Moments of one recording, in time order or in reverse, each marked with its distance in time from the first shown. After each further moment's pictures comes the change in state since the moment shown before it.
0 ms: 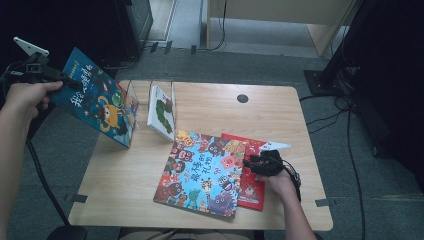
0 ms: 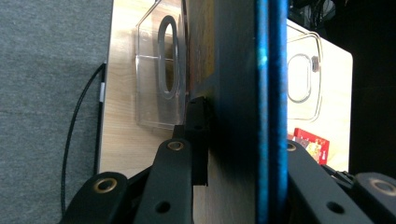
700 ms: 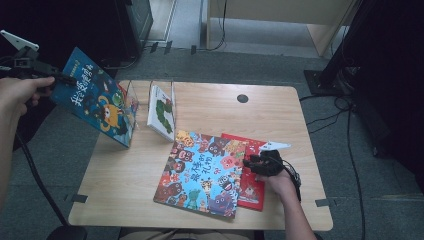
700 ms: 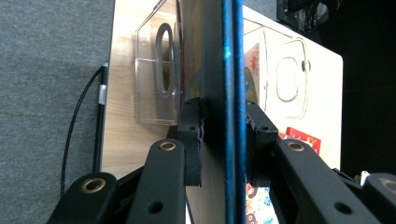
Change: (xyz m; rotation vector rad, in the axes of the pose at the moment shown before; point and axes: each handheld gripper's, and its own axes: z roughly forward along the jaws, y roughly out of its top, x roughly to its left) left arm -0.005 0.000 -0.026 -0.018 -0.009 0.010; right arm 0.000 0.000 0.000 0.002 0.000 -0.001
